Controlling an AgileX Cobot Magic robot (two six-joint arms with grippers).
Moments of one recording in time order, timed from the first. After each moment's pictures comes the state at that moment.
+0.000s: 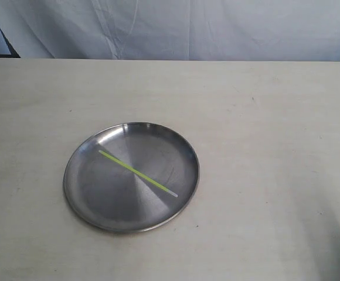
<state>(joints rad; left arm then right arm) -0.17 0.01 0.00 -0.05 0.21 0.03 -0.28 0.06 -0.01 0.17 0.31 0.13</state>
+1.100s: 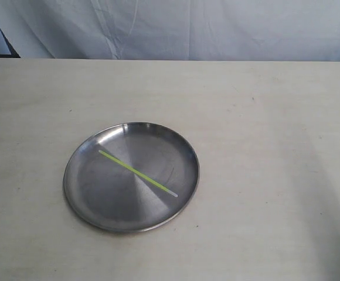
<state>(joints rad) -0.17 0.01 0.00 -0.05 0.21 0.03 -0.28 0.06 0.00 0.38 -0.24 0.98</state>
